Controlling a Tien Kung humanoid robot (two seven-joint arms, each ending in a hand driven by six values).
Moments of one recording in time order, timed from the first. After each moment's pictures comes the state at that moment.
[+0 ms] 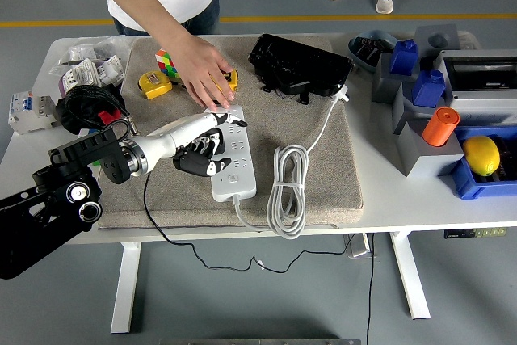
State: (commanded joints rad) left arm -0.55 0.46 -0.74 -1.49 1.50 -0.05 0.18; right arm -0.02 -0.36 0.89 0.41 -0.31 -0.08 0.19
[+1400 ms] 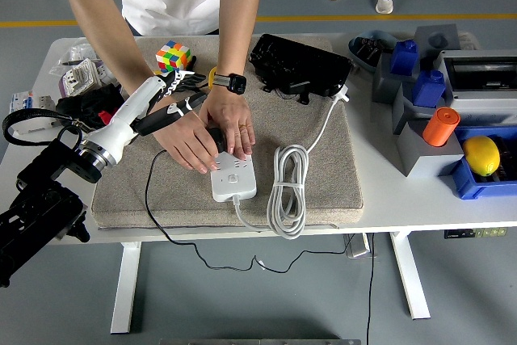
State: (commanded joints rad) left arm -0.39 0.41 -0.91 -1.40 1.32 0.16 -0.10; right arm -0.01 -0.36 0.88 0.40 -0.30 -0.08 0.20
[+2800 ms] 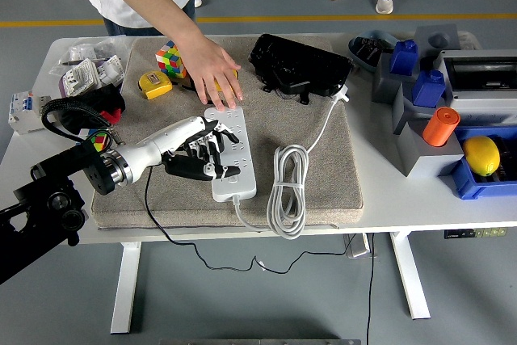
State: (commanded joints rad) left arm -0.51 0.52 -0.71 -1.53 1.43 -0.08 0.14; right arm -0.02 -0.36 0.89 0.41 -0.31 -0.08 0.20
